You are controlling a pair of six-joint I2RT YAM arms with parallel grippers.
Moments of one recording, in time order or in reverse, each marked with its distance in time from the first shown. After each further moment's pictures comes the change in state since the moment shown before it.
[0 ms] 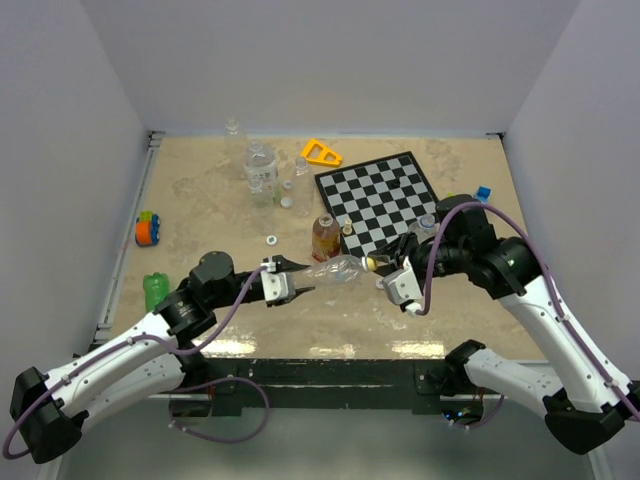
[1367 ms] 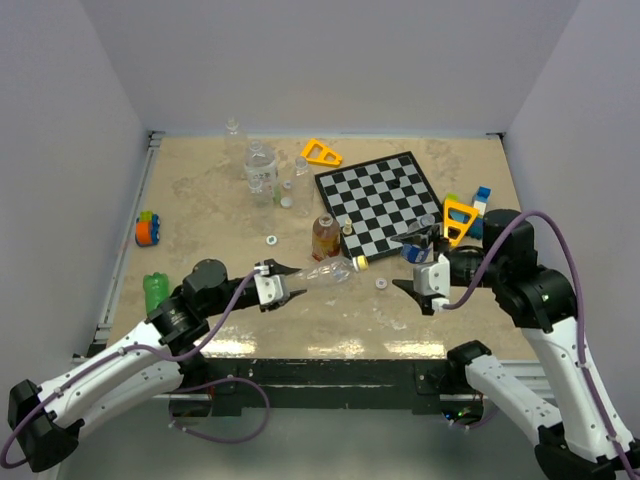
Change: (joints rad) left arm -0.002 -0.100 -0.040 -0.077 -0.077 -0.029; right arm -0.195 -0.195 -0.069 0.074 -0.136 0.305
